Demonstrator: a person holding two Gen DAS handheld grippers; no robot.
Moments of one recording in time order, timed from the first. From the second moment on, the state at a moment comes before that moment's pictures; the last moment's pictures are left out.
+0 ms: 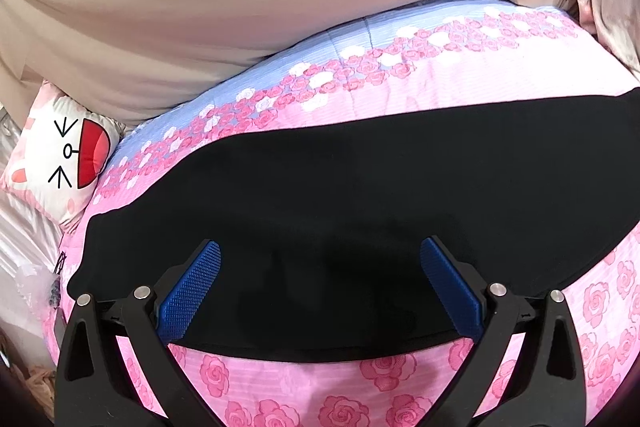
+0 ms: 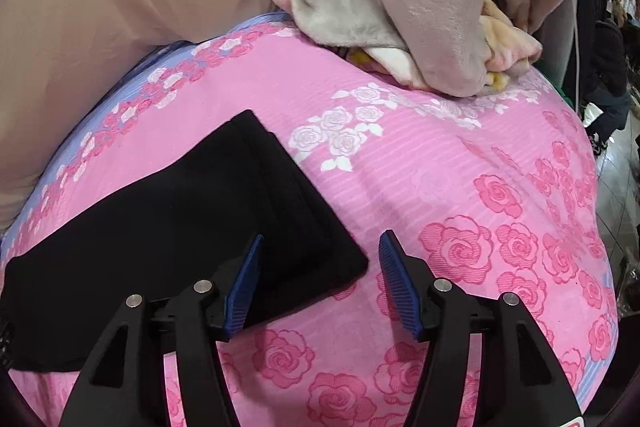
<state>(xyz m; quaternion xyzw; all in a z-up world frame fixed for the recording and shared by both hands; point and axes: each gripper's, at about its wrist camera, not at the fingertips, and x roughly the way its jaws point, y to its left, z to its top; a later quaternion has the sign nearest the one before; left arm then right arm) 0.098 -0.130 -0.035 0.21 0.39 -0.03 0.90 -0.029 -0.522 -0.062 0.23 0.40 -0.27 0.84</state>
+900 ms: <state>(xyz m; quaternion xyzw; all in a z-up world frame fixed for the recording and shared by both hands) 0.109 -0.064 -0.040 0.15 0.41 -0.01 0.90 -0.008 -0.496 -0.048 0.17 0.41 -0.28 0.85</state>
